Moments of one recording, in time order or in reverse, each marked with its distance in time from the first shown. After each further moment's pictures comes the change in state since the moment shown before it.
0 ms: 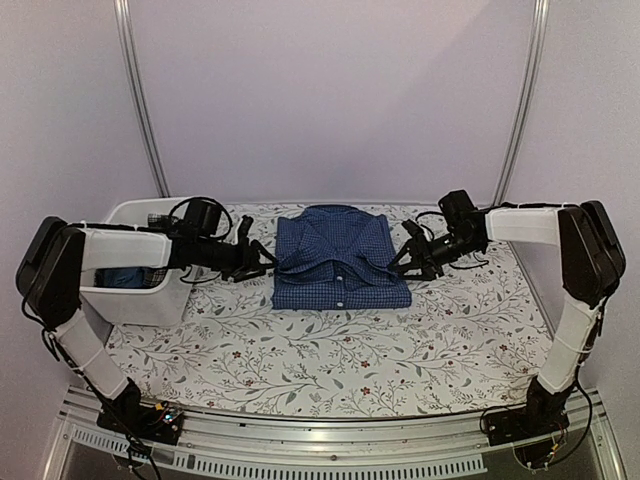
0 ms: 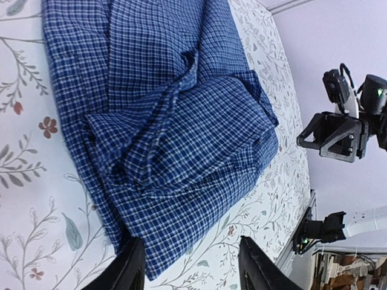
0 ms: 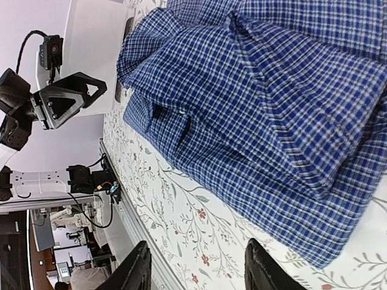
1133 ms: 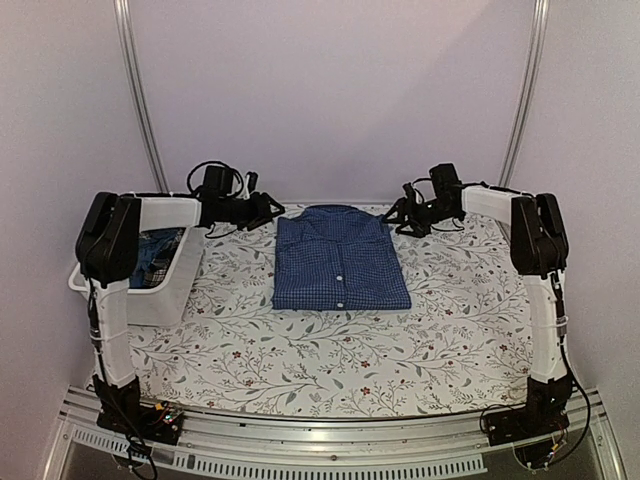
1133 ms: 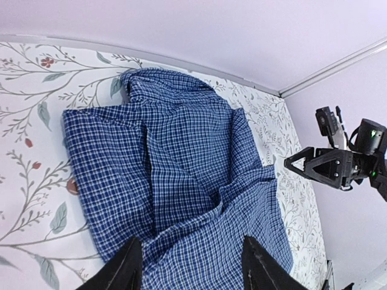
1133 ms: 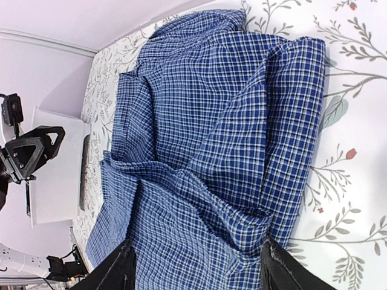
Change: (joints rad) left arm 0.092 0.483 0.581 0.084 -0.057 0.044; right arm -0.078 0.500 0.667 0.036 0.180 0.075
